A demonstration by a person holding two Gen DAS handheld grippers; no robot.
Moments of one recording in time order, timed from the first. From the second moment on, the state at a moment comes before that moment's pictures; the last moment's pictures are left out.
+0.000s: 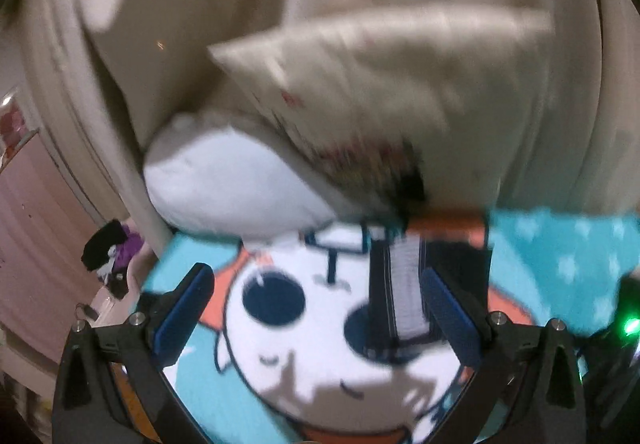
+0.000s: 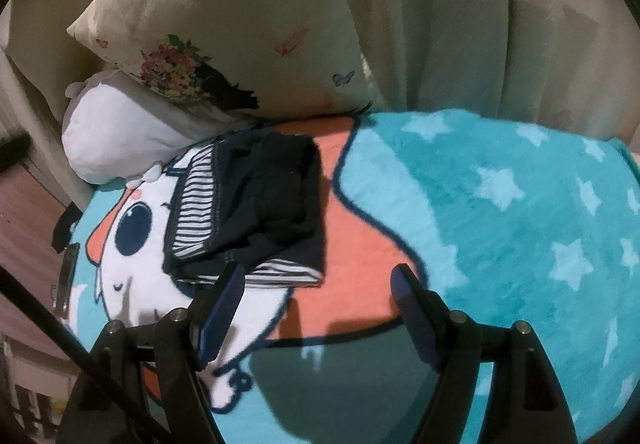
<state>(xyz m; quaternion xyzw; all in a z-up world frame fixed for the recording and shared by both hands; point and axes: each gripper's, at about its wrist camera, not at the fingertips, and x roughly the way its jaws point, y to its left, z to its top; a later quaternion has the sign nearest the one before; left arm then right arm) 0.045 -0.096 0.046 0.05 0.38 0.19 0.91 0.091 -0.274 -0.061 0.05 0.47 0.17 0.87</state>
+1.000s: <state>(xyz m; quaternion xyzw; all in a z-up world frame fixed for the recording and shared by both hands) 0.065 -0.112 -0.046 0.01 0.54 0.11 0.84 0.108 -0.266 -0.109 0.02 0.52 0.17 0.83</state>
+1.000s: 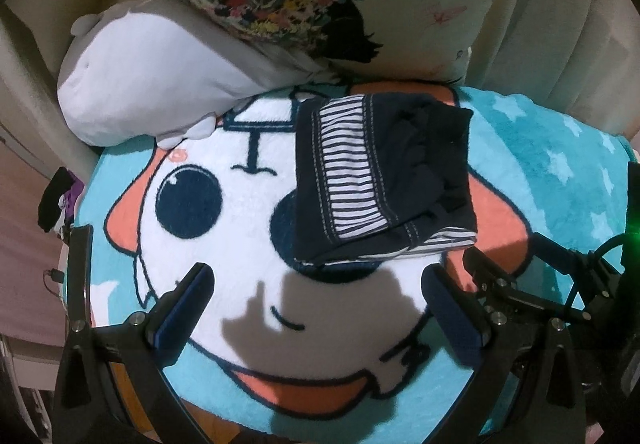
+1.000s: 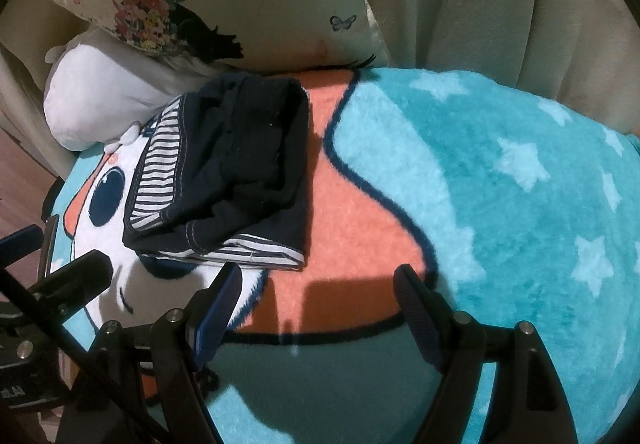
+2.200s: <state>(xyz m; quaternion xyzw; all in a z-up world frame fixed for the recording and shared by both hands) 0.068 -0.093 -0.067 -0.03 0.57 0.08 0.82 0.112 -0.270 -0.126 0.01 0.55 0.12 0.83</state>
